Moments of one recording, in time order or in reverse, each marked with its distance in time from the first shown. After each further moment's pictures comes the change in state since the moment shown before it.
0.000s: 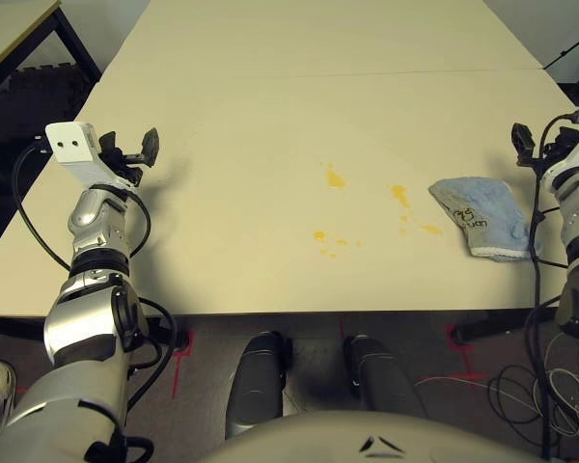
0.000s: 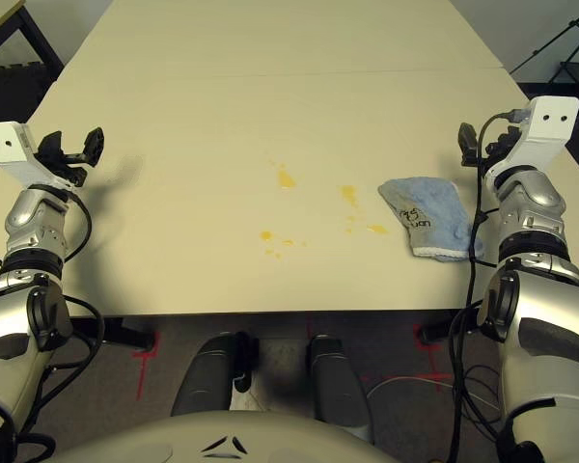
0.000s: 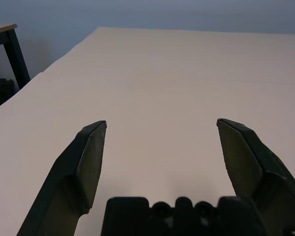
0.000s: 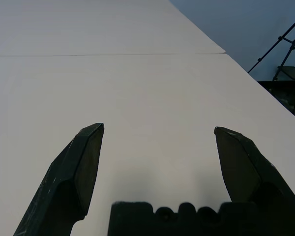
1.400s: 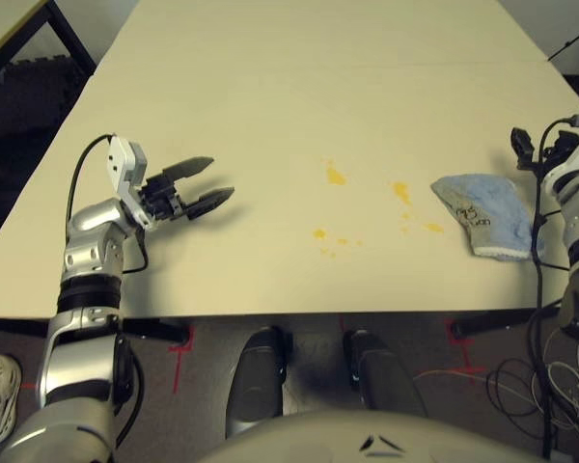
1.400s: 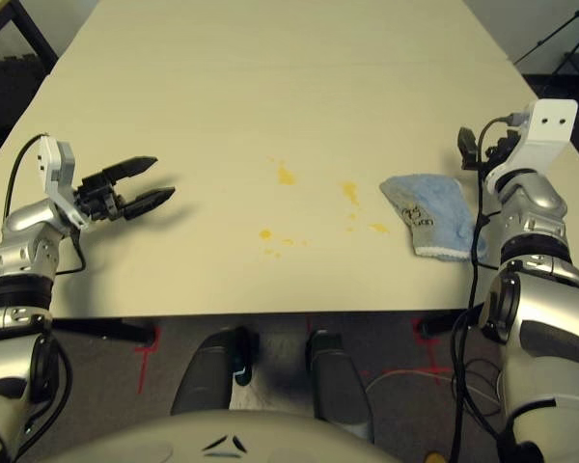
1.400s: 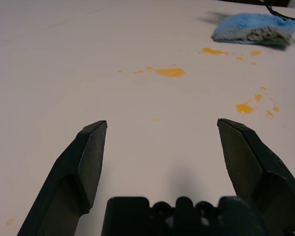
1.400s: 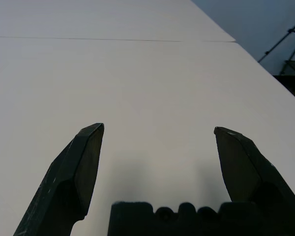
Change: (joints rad) left arm 0.300 0.065 -0.248 -0.602 -0.117 0.304 -0.870; right arm 0.014 -0.007 0.011 0.000 -0.008 0.005 0.021
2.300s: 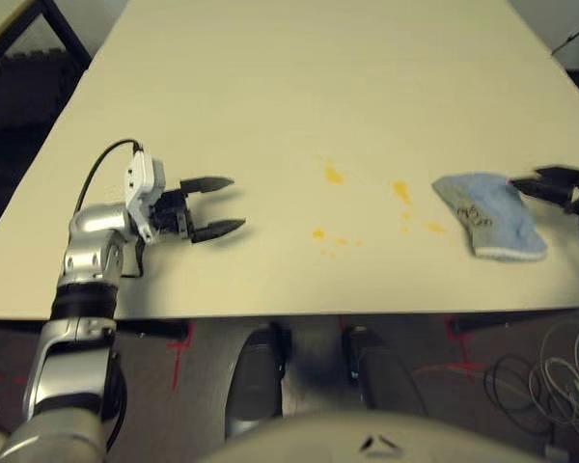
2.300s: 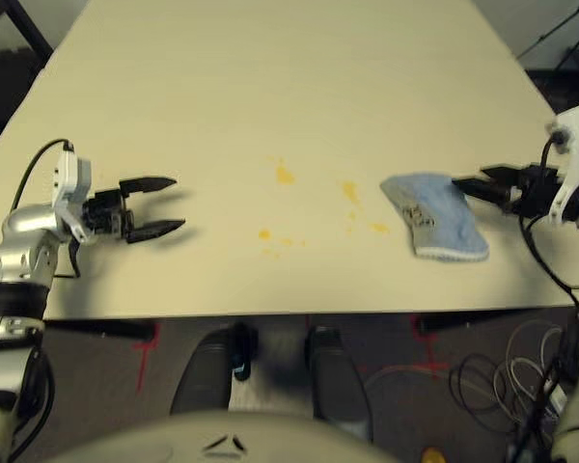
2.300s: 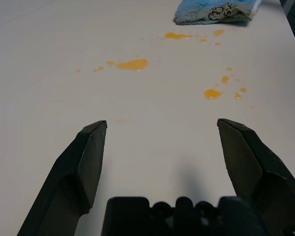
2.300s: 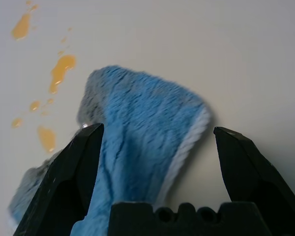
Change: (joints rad) left arm 0.017 0.016 -0.056 -0.092 0.004 -0.015 -0.027; right arm 0.233 -0.283 0.139 -0.413 0.052 0.676 0.874
